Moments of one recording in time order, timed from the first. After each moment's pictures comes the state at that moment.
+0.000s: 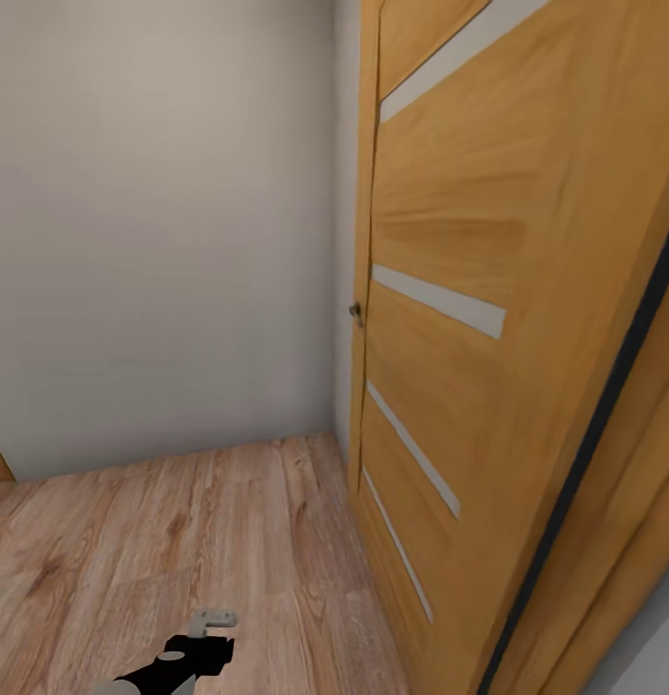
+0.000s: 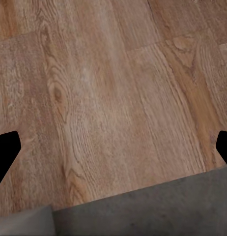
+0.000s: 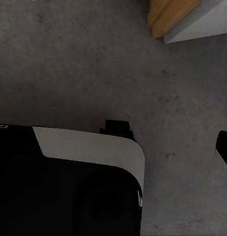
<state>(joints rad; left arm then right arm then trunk) -0.61 0.01 -0.04 0.04 -0.01 -0.11 0.06 -0.13 -0.01 0.02 -0.11 0.07 -0.08 0.00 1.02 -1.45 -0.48</state>
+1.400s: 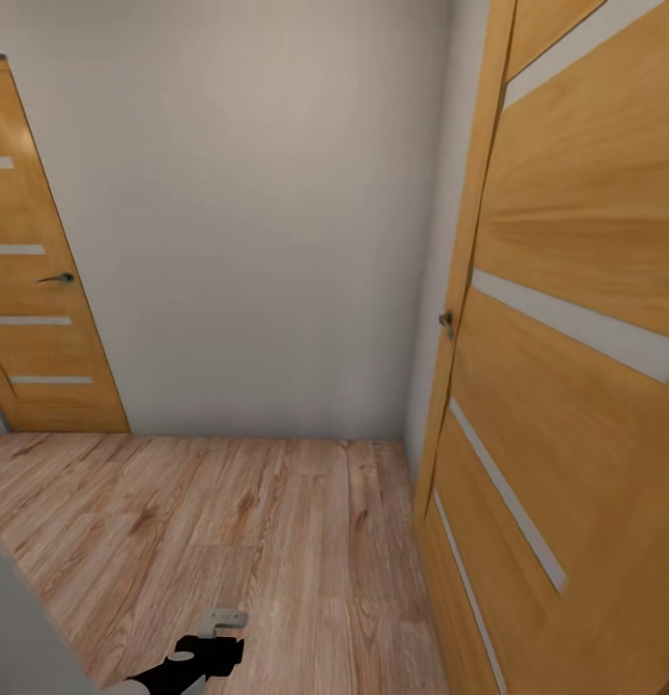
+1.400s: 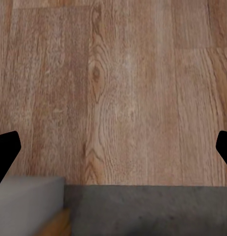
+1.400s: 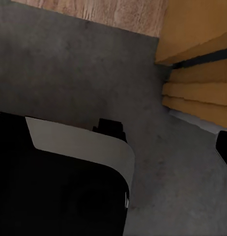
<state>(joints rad) -0.61 -0.02 -0.04 0.04 -0.01 -0.11 0.06 -0.13 -0.02 0.02 -0.11 0.19 -0.08 0.00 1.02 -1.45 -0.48</state>
